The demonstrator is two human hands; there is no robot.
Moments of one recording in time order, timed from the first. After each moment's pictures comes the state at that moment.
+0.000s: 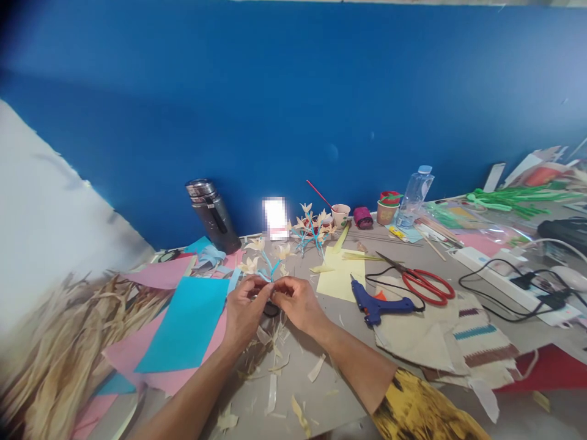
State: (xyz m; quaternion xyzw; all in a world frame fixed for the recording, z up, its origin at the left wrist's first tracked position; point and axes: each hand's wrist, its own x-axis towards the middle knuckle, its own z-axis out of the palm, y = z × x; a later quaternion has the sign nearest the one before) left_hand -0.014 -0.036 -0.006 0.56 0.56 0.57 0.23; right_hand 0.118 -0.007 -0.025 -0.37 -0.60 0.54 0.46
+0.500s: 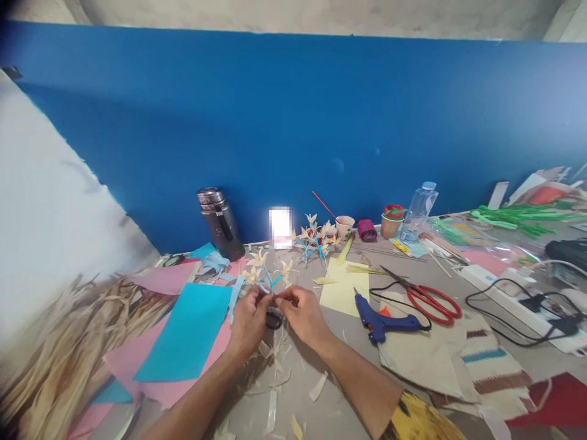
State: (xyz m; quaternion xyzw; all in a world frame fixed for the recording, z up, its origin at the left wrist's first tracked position) left_hand -0.017 -0.033 -0.011 0.54 0.61 0.52 0.25; right_hand 0.119 -0.002 -0.030 -0.43 -0.62 0.48 0.45
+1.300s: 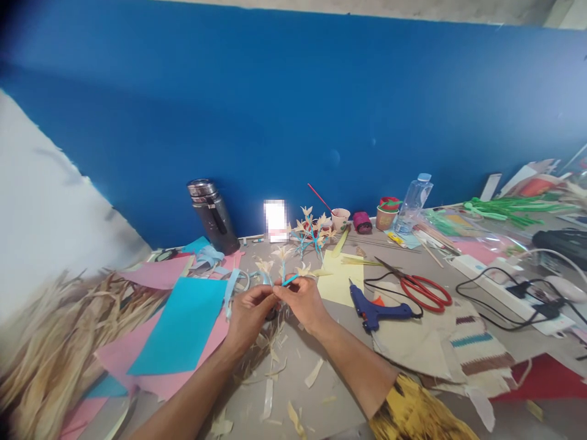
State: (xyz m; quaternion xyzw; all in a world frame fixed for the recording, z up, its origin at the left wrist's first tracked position) left_hand -0.008 -0.035 -0.019 0.51 0.54 0.55 0.39; right_hand 0.122 -0.006 -0.009 -0.42 -0.48 0.60 0.49
